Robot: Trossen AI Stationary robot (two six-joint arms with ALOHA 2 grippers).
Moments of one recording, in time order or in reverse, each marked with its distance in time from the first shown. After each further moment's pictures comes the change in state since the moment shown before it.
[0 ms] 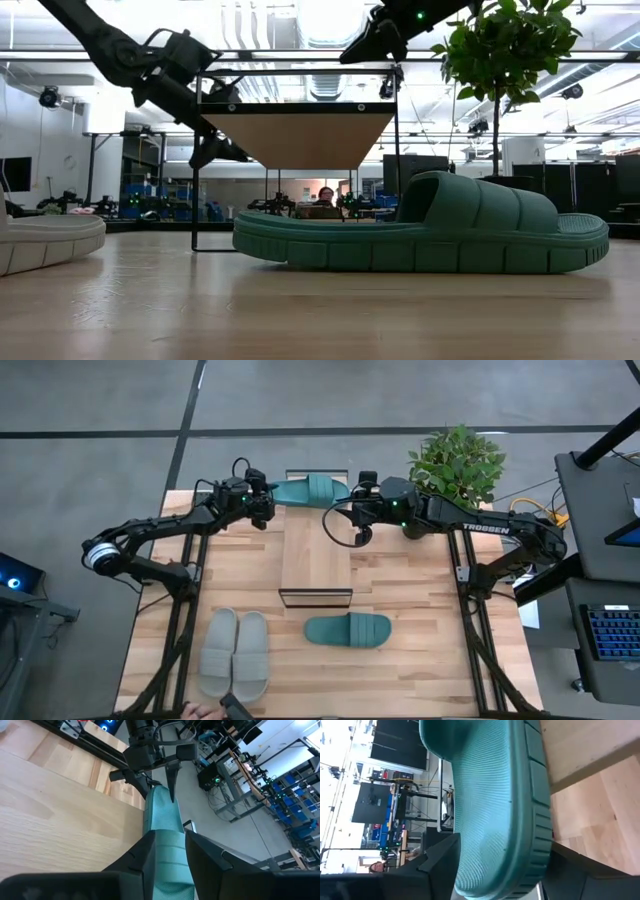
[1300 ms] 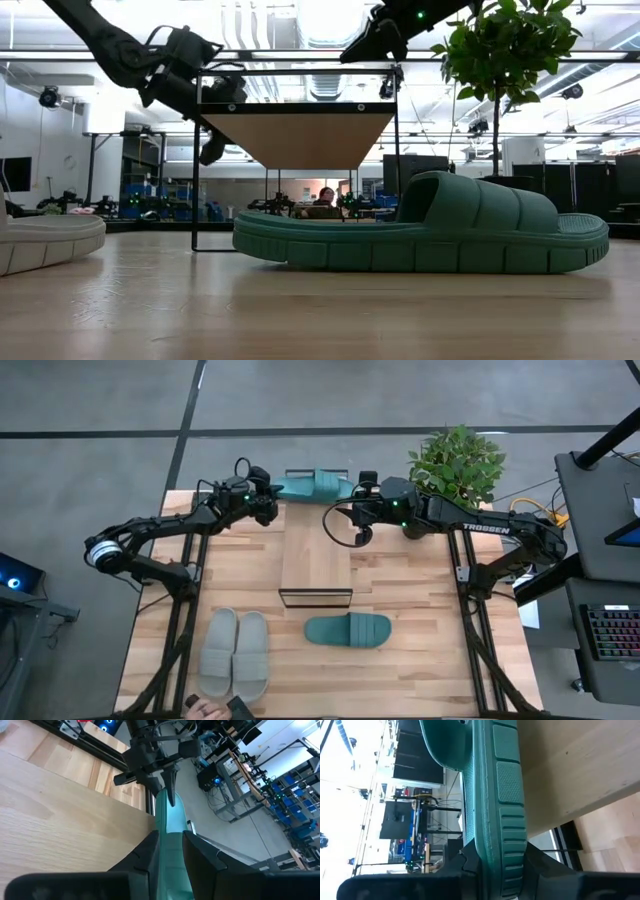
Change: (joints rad) left arm -0.016 0.030 0.015 0.107 0.013 0.110; right arm 0.000 -0.002 0.000 0.000 0.000 -0.001
